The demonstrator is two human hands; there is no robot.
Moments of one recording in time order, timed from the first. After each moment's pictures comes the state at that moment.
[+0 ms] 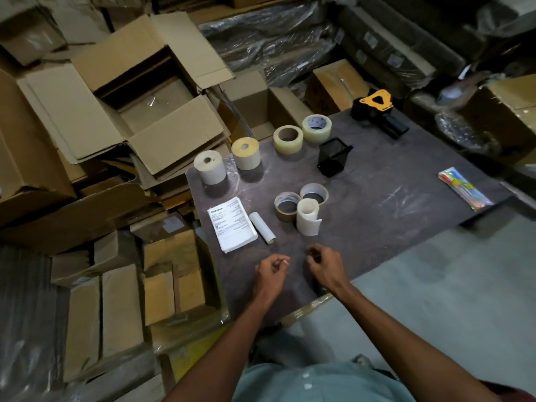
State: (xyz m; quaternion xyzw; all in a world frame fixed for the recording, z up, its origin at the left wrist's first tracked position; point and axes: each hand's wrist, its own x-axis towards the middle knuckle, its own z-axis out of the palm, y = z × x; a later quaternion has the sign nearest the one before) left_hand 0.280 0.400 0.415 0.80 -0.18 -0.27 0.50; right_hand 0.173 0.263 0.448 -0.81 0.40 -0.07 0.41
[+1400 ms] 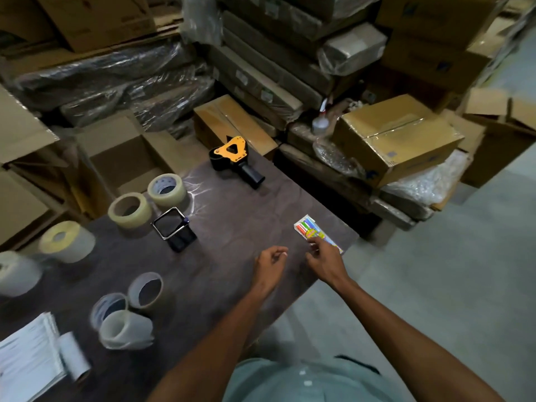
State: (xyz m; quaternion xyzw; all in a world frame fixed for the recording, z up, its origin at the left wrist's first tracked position) left_hand 0.135 -0.056 0.421 0.73 -0.29 -0.38 0.48; right_hand -0.011 -0.146 0.469 -0.76 0.52 -0.15 0.36
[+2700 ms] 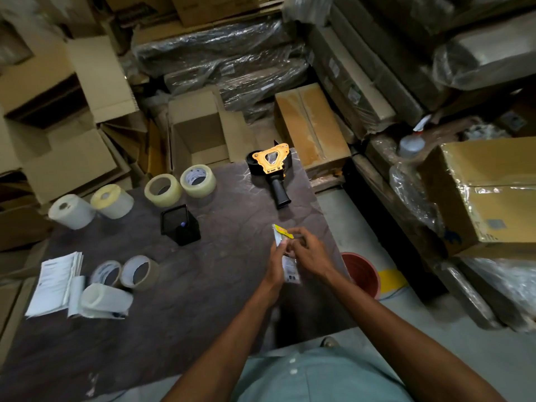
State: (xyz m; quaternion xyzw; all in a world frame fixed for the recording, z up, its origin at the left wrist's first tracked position) left_hand 0.125 -0.212 0.456 0.72 0.00 -0.30 0.63; right_hand 0.084 -0.315 0.472 -0.73 0.28 -0.06 0.63
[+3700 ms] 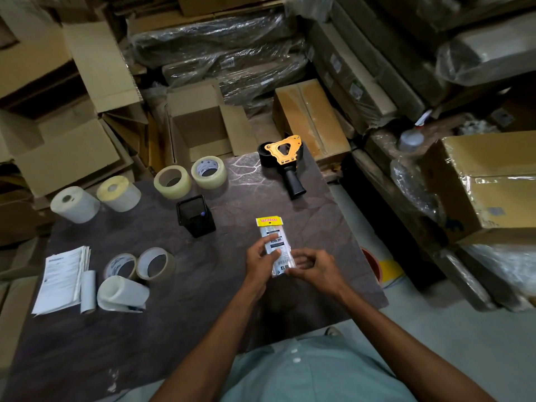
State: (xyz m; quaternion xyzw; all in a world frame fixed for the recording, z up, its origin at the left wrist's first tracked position) left_hand 0.160 -0.116 0.452 0.66 0.01 -0.29 0.70; right_hand 0.055 -0.243 0.471 -0.73 0.26 -0.01 0.64
